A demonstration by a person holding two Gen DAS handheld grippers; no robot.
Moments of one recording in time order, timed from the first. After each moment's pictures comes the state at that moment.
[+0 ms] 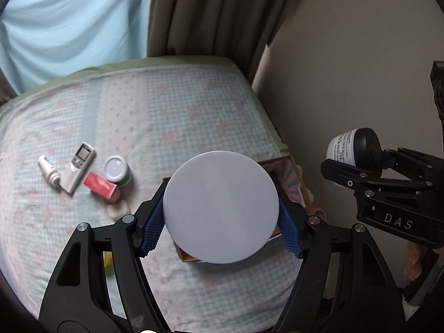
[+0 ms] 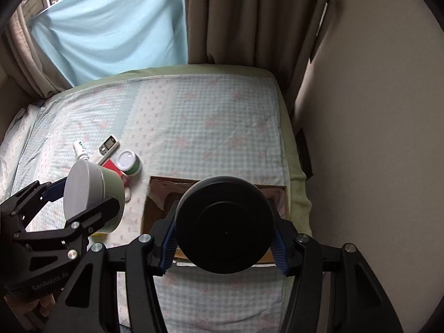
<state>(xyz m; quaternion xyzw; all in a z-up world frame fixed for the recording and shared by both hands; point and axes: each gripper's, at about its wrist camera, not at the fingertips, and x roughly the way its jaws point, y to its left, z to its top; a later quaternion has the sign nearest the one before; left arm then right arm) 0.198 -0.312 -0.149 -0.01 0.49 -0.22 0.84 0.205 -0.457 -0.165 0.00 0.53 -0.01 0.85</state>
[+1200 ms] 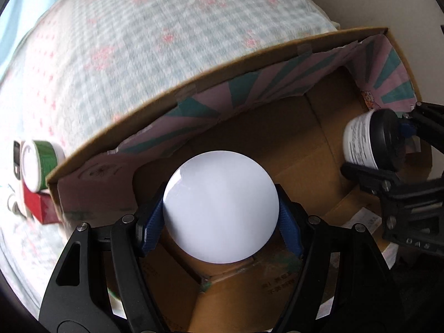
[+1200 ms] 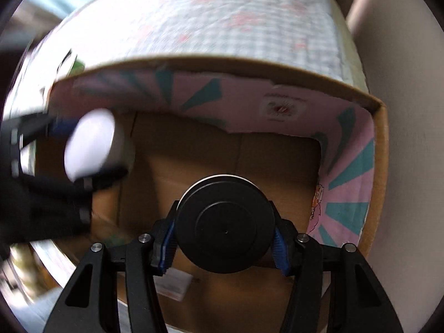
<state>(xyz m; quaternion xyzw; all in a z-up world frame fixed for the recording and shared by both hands) 0.279 -0.393 -0.422 0.17 0.66 -0.22 0.70 0.255 -0.515 -0.428 -0.02 0.67 0.11 0.73</state>
